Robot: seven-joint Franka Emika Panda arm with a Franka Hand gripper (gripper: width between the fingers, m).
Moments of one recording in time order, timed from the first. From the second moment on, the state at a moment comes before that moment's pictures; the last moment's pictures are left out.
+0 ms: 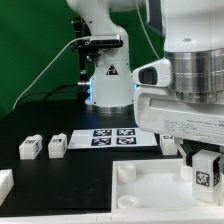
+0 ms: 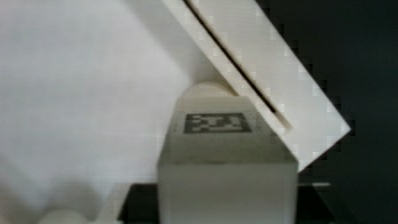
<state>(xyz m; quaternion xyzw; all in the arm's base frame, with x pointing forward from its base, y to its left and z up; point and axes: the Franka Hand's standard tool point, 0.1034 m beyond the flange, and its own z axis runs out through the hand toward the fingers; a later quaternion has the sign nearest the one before) 0.633 0.112 0.080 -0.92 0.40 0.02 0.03</state>
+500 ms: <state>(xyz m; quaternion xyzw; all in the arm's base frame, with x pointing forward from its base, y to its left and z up) 0.633 0.110 0.077 -0.65 0.75 0.03 0.04</state>
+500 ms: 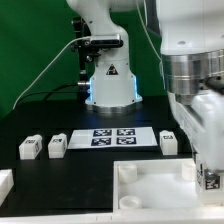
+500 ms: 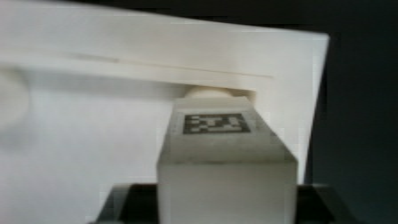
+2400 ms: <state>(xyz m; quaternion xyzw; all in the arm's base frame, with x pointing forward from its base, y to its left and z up) 0.637 0.113 0.073 -0.98 0.17 -0.02 0.02</state>
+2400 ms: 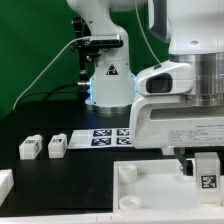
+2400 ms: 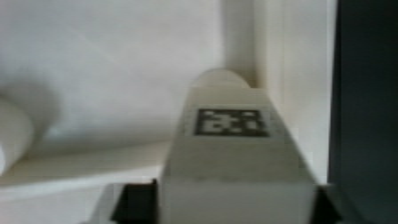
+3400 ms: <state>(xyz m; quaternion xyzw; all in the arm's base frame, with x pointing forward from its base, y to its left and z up) 0.631 0.114 0.071 -0.57 0.82 0.01 0.04</state>
